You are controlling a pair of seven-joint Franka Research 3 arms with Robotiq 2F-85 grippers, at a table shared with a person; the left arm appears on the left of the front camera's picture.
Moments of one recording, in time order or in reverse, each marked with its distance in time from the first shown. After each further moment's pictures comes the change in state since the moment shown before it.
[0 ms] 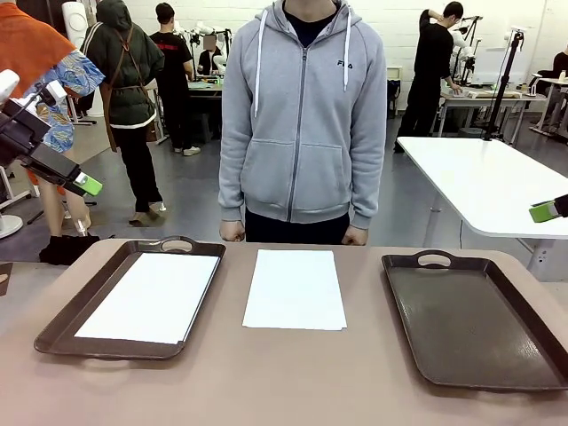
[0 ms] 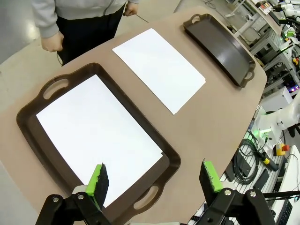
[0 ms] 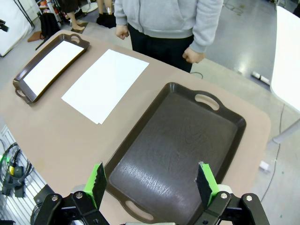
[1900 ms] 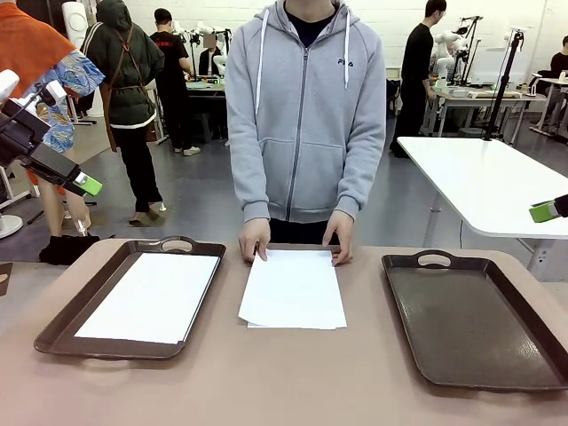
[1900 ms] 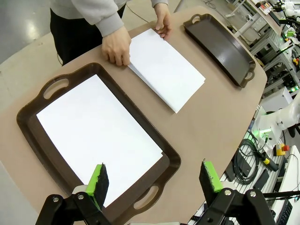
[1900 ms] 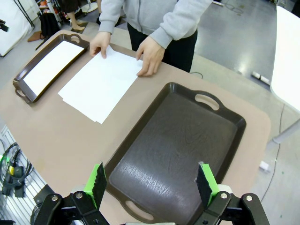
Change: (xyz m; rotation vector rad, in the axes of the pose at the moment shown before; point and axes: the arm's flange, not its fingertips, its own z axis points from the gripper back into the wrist) left arm 0.000 0.000 0.000 0.001 0.000 0.000; right arm 0.000 0.000 0.000 0.000 0.000 0.000
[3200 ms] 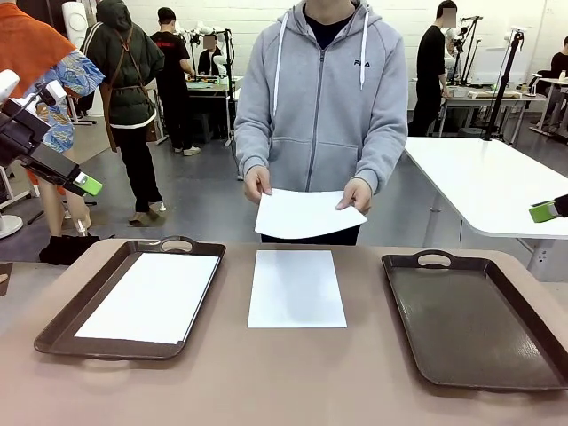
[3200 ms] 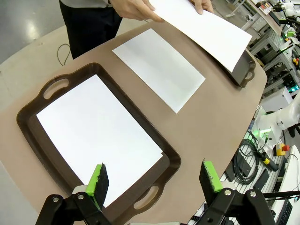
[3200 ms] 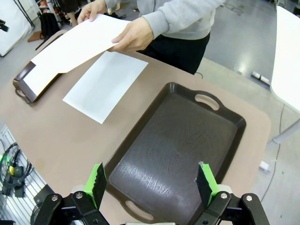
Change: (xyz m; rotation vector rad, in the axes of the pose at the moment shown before) left arm 0.000 0.000 0.000 0.000 0.000 0.000; right arm 0.000 0.000 0.000 0.000 0.000 0.000
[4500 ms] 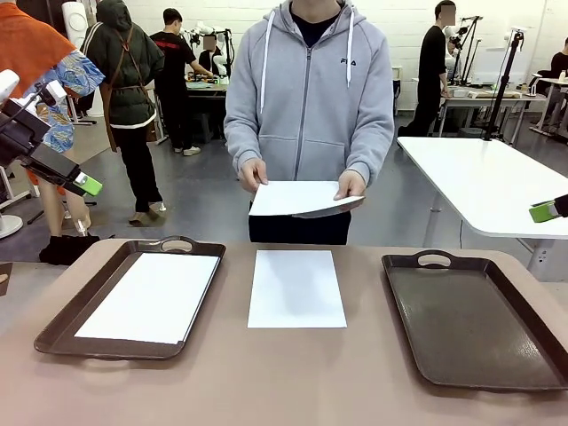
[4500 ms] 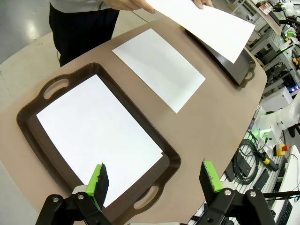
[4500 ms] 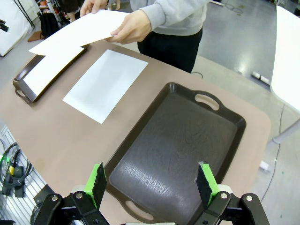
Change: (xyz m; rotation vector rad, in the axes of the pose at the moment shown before) left arm 0.000 0.000 0.000 0.000 0.000 0.000; right arm 0.000 0.000 0.000 0.000 0.000 0.000
